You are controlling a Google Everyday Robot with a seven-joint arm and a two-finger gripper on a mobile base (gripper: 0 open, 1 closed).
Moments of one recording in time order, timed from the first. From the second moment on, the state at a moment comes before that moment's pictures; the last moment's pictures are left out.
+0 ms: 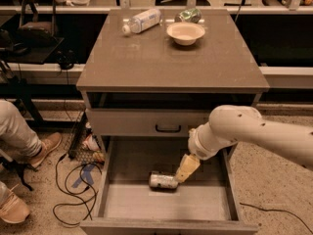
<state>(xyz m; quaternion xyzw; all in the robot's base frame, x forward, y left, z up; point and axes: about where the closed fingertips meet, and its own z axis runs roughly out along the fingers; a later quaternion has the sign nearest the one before) 0.528 -0.099 0.603 -0.56 0.80 0.11 0.21</state>
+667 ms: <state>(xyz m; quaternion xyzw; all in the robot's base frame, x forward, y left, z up) 0.509 -0.079 0.507 -0.59 0.78 0.10 0.17</state>
